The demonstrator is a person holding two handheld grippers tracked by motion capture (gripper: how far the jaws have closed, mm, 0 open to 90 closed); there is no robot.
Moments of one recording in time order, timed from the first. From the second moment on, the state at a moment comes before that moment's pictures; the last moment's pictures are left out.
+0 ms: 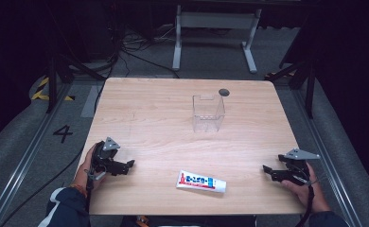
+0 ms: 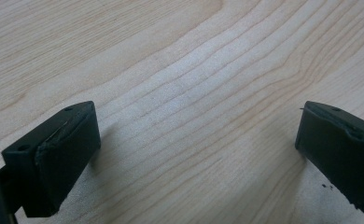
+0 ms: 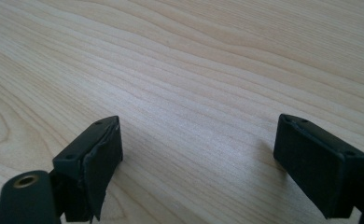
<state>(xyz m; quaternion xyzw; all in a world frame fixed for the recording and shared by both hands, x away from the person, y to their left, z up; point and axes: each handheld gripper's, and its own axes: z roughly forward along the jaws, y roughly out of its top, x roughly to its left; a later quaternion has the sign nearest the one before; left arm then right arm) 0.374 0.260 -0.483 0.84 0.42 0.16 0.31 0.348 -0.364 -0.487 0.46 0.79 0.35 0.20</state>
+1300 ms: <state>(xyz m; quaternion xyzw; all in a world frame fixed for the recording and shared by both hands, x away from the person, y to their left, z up) 0.375 0.262 -0.483 0.84 0.41 0.15 0.32 0.338 -0.349 -0.464 0.41 0.83 0.35 0.17</state>
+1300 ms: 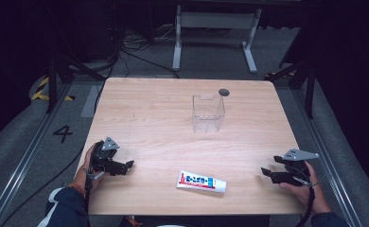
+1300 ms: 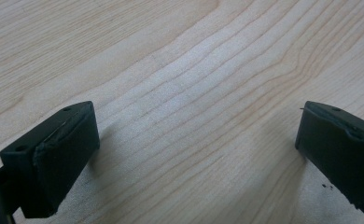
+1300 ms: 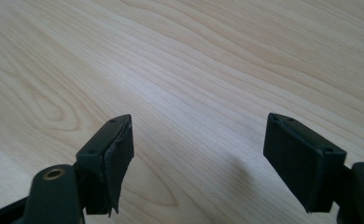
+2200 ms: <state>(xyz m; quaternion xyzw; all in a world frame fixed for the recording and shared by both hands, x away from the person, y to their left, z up) 0.375 0.263 -0.483 0.84 0.41 0.15 0.32 0.336 -0.269 -0.431 0.28 0.88 0.35 0.13</state>
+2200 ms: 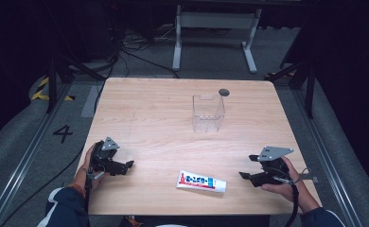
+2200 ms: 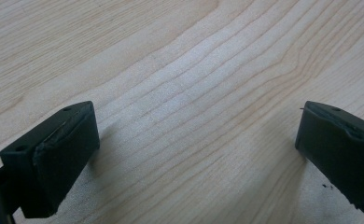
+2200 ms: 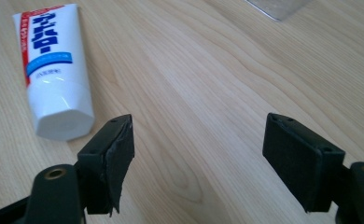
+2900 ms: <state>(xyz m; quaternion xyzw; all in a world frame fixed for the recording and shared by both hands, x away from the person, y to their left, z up) 0.375 0.263 -0.483 0.84 0.41 0.15 0.32 0.348 -0.162 -0.432 0.18 0.93 0.32 0.07</state>
